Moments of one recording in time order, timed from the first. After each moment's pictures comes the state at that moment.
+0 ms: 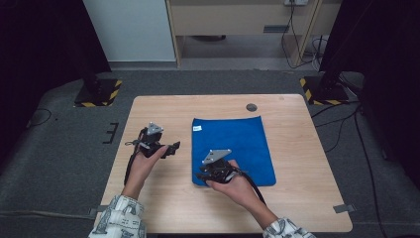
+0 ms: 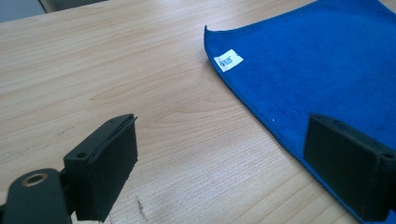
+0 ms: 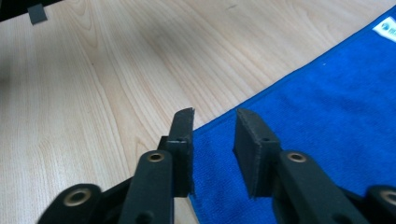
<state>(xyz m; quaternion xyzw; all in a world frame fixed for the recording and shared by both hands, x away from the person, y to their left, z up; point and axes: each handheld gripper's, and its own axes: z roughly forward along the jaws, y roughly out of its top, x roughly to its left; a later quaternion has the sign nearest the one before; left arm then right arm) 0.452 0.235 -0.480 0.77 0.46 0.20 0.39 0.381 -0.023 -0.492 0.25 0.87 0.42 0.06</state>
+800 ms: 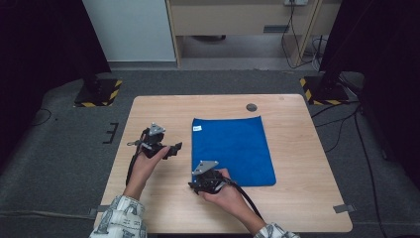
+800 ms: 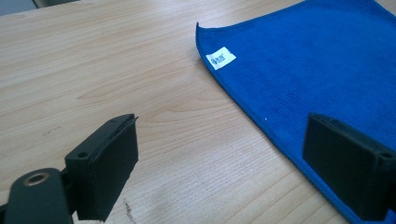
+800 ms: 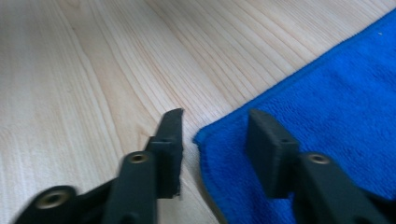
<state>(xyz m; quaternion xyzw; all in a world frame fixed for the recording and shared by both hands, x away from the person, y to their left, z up) 0.452 0.229 -0.481 0.77 0.45 0.19 0.40 0.366 0.005 -0.527 0.25 0.88 0.39 0.09</state>
